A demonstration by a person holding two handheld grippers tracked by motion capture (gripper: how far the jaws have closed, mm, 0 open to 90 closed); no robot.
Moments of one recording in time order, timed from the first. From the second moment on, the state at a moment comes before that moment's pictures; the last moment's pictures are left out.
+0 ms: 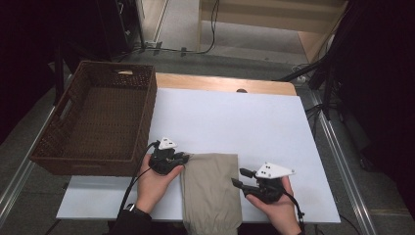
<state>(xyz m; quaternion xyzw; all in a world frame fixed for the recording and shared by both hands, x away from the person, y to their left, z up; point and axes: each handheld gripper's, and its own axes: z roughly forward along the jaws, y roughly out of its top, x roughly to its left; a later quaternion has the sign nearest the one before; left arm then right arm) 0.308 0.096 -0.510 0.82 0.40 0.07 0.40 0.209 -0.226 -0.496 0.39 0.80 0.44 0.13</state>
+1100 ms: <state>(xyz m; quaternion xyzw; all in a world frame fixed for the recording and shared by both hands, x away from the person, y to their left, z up) 0.308 0.097 -0.510 0.82 0.40 0.06 0.40 0.294 -0.226 -0.524 0.42 0.81 0.40 0.07</state>
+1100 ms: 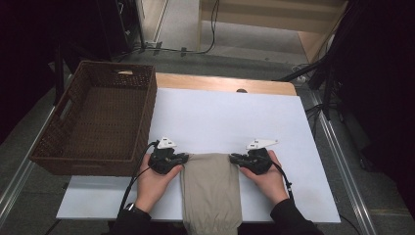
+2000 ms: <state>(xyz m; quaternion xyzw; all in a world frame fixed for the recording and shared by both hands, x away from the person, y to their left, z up) 0.385 0.078 -0.461 0.81 0.40 0.11 0.42 0.349 -0.239 -0.474 0.42 0.80 0.40 0.15</state>
